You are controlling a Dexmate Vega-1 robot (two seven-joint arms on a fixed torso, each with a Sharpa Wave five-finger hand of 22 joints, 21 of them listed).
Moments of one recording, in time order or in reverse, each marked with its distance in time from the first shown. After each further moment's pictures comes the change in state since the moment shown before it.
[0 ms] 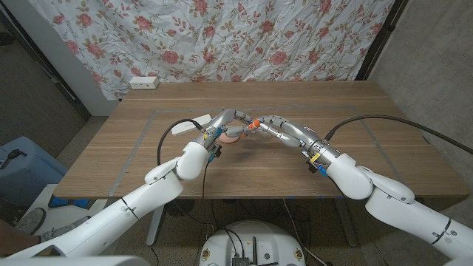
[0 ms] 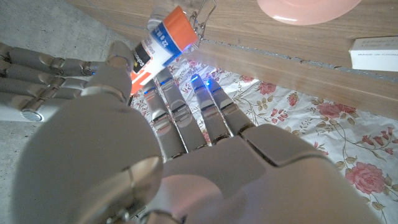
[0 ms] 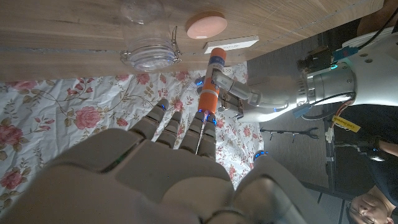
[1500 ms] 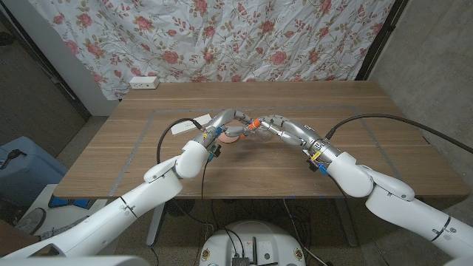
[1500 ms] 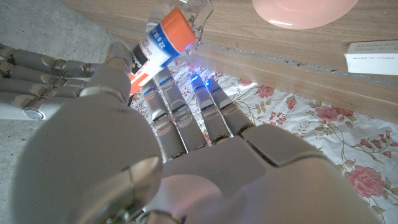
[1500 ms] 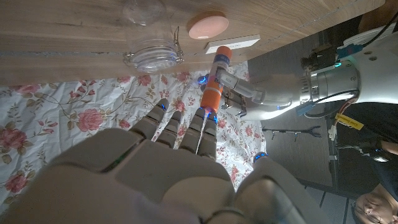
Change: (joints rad) left arm -0.003 0.013 -0.004 -0.008 -0.016 0.018 -0.023; left_hand 0.000 0.000 -0.009 0.009 -0.003 0.005 0.005 -0.004 0.001 0.005 0.005 -0.008 0.001 0.005 -0.005 -0.005 -0.008 0.005 -0.005 0.000 0.000; right arm 0.005 0.003 0.016 0.011 0.029 0.002 -0.014; right_hand -0.022 -0.012 0.007 0.009 0.004 0.016 0.002 0.005 0.002 0.008 0.005 -0.003 0.002 0.008 0.000 0.000 -0.009 -0.007 0.007 0.000 0.000
